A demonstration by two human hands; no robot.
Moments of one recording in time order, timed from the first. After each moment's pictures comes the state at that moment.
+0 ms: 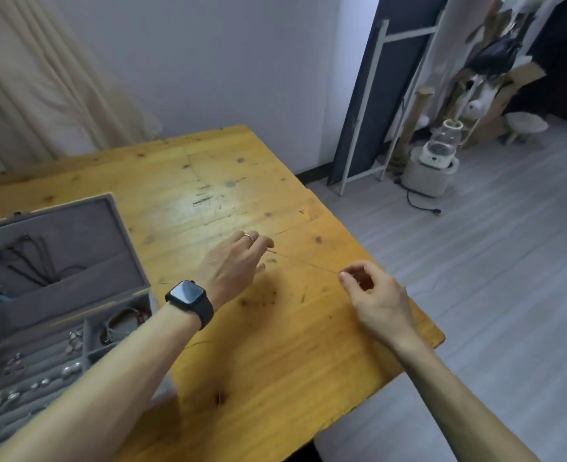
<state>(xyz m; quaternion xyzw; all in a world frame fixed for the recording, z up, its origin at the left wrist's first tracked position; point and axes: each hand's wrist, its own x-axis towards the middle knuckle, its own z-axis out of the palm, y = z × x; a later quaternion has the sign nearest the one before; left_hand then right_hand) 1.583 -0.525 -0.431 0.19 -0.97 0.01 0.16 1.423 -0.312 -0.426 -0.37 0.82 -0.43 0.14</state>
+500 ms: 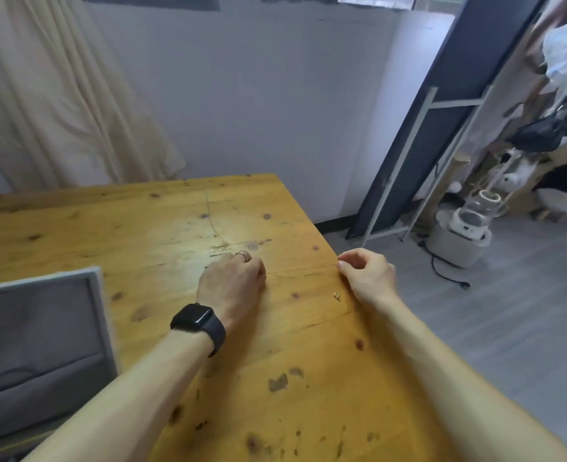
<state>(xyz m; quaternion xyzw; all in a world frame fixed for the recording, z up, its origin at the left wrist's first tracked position) 1.531 -0.642 -0.432 0.43 -0.89 -0.02 0.13 1.305 -0.540 -0.444 -0.38 0.83 -0.38 0.14</state>
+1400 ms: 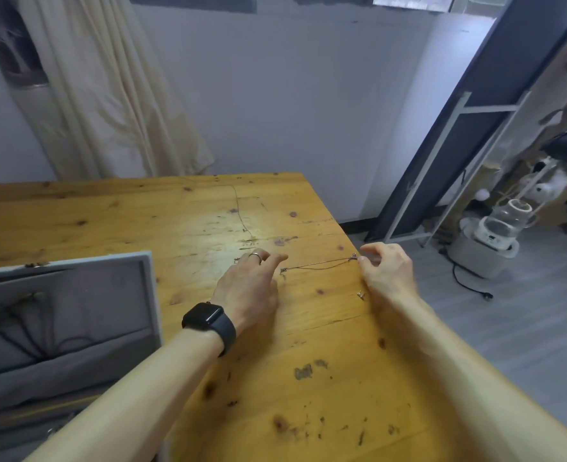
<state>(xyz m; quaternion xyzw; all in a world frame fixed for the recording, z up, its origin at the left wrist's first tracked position) 1.562 -0.632 -0.419 0.41 -0.89 -0.15 0.12 1.307 -0.554 -0.442 -0.43 0.84 -0.32 0.08</state>
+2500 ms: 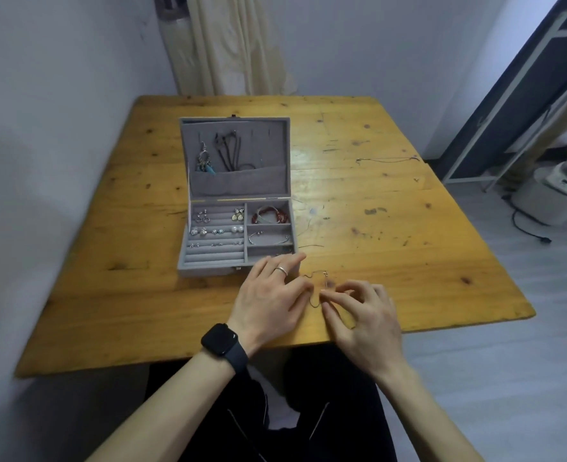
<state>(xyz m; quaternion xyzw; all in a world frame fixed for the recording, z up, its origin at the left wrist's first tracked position) 1.787 -0.364 -0.439 0.36 -0.91 -0.05 0.20 1.609 -0.271 -0.463 -0.62 0.72 -0.30 0.05</state>
